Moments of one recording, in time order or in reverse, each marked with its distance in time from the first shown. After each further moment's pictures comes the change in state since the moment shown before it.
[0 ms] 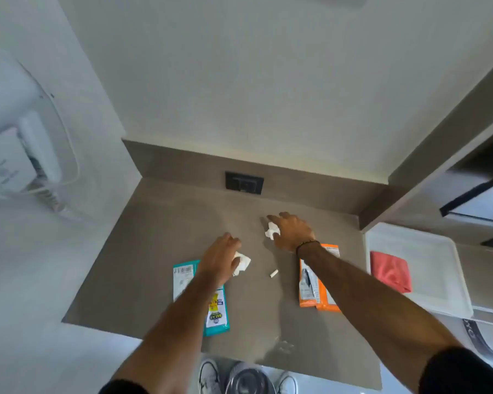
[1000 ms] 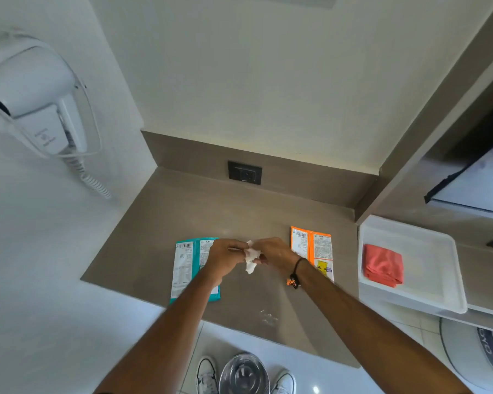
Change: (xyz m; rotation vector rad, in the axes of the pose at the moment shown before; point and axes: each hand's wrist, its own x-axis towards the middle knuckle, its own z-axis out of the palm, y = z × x) left_hand -0.059 0.068 0.012 -1.009 0.058 -0.464; right_hand -0.102 -0.021 0.030 1.445 -0.373 0.208
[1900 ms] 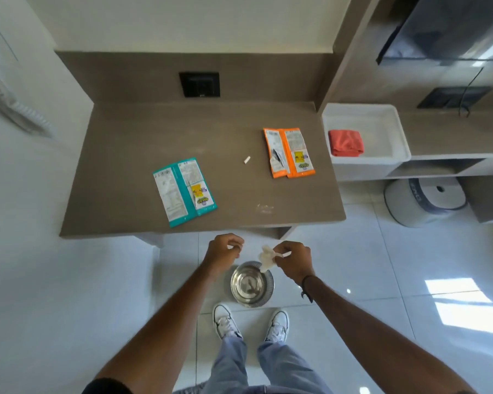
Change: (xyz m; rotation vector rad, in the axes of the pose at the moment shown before) left_hand -0.126 -0.168 -0.013 0.347 -0.289 -0.036; right_hand -0.141 0.263 0.068 -0.411 0.691 0.060
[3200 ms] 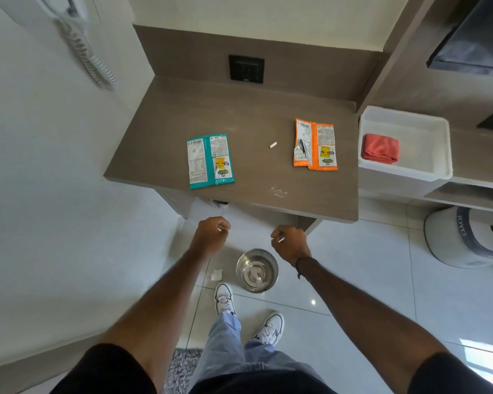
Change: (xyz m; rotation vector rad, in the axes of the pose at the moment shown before) left_hand -0.069 -0.017 0.004 0.196 0.318 -0.016; right_hand -0.005 -0.001 -0.019 -0.262 -0.212 -0.298
